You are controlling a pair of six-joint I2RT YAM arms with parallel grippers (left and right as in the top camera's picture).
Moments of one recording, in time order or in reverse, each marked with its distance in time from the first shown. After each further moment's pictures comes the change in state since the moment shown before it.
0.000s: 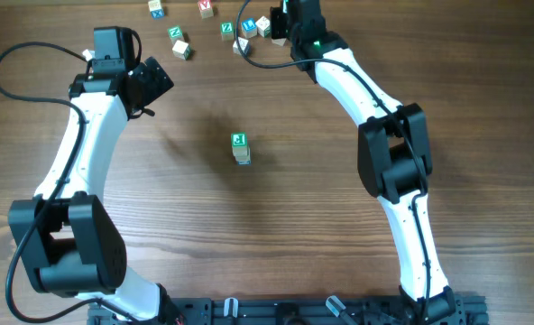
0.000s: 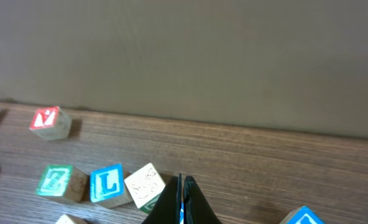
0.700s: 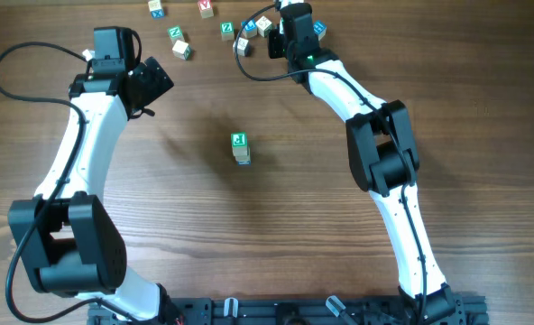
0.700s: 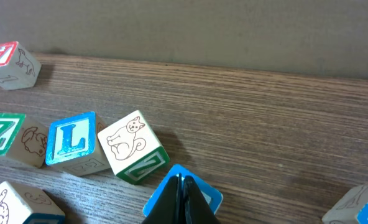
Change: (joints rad) left arm 0.000 0.000 0.000 0.000 0.000 0.000; right arm 0.002 0.122 0.000 0.035 -0.037 0.000
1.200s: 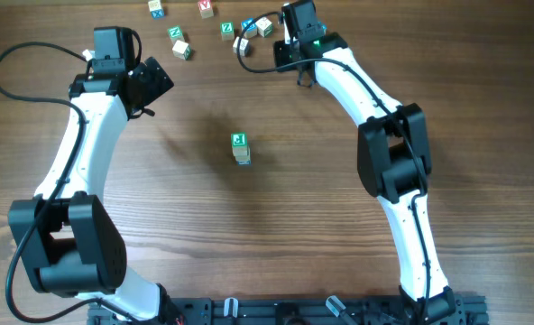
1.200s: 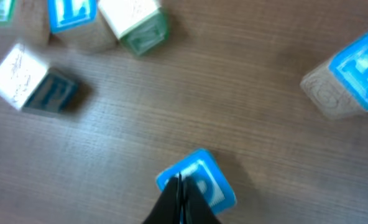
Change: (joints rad) left arm 0.000 0.000 0.000 0.000 0.000 0.000; right arm 0.000 -0.130 0.018 -0.537 -0.084 0.000
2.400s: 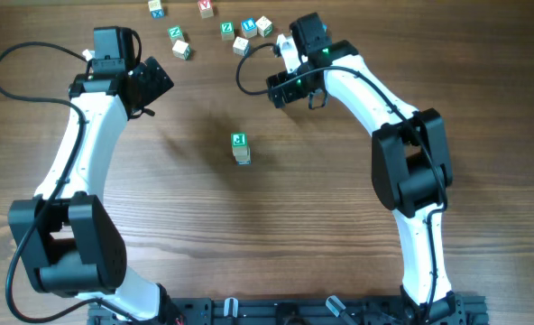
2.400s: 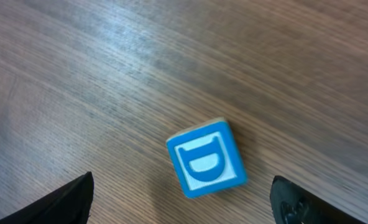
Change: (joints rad) left arm 0.000 0.000 0.000 0.000 0.000 0.000; right arm 0.000 -0.173 -0.260 -0.105 -0.209 -0.208
